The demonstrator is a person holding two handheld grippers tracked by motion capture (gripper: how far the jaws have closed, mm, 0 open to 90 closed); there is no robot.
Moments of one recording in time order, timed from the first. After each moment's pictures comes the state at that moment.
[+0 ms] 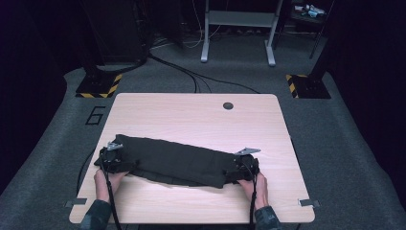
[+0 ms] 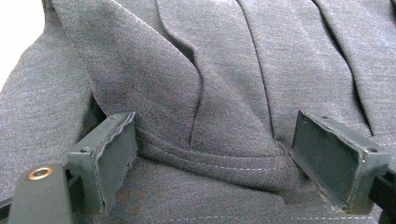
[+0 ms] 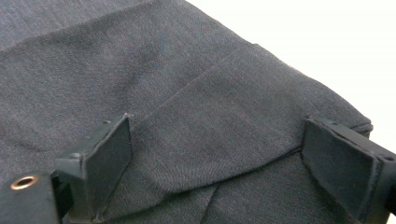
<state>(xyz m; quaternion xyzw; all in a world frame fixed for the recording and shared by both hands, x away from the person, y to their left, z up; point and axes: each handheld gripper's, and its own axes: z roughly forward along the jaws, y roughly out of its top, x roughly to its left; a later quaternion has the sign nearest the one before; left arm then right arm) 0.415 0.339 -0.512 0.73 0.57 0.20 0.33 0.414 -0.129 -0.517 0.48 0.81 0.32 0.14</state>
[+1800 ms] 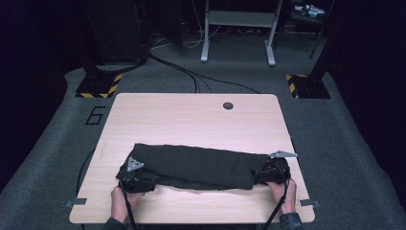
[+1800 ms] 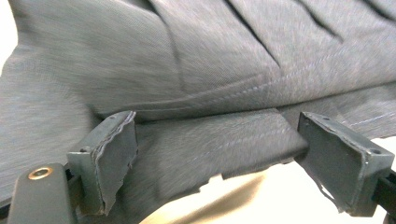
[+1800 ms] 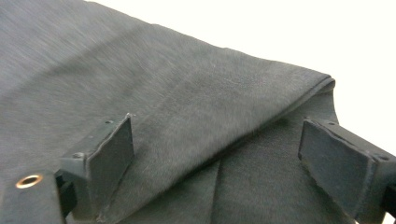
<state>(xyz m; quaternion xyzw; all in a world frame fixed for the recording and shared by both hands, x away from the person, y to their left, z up) 0.357 0.277 -0.511 0.77 0.50 0.18 0.36 0.396 -0.225 -0.508 0.53 0.75 0.35 0.16</state>
